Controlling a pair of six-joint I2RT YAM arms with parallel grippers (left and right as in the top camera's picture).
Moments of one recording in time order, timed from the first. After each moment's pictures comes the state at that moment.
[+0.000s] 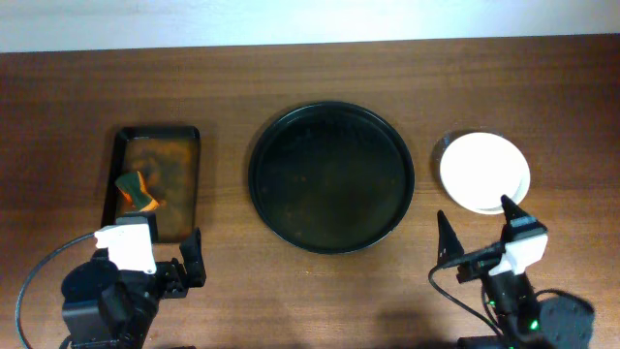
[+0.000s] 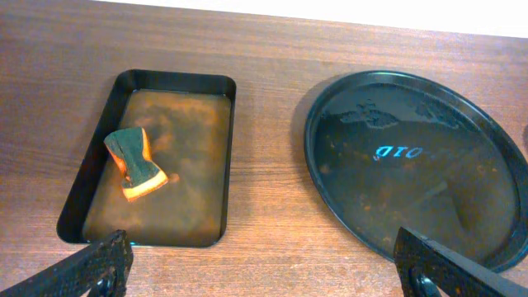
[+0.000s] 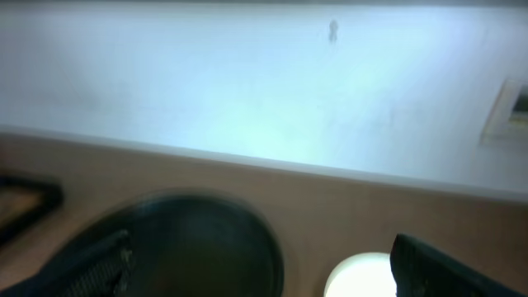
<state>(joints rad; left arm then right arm) 0.09 0.50 0.85 -0.92 0.13 -0.04 0.02 0.15 0.45 -0.30 -0.20 -0.03</state>
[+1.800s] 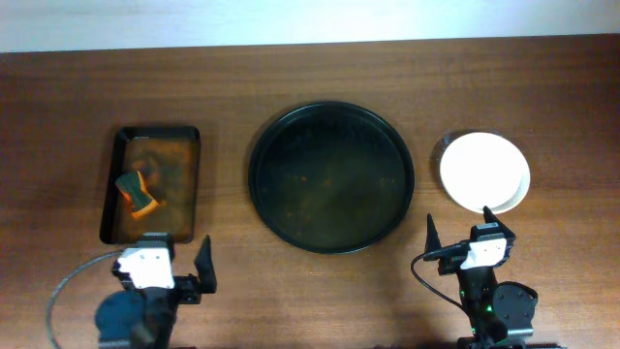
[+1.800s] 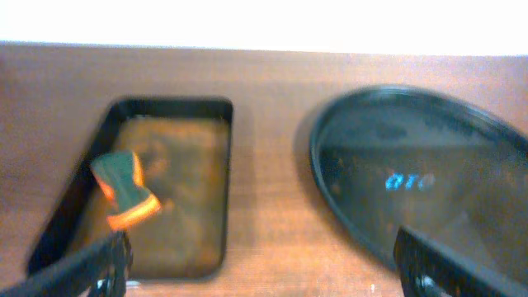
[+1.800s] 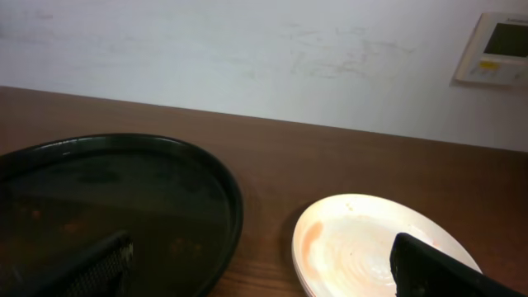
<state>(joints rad) 0.04 0.19 0.46 -0.63 0.10 -0.02 0.02 0.01 0.01 -0.07 -0.07 -0.09</state>
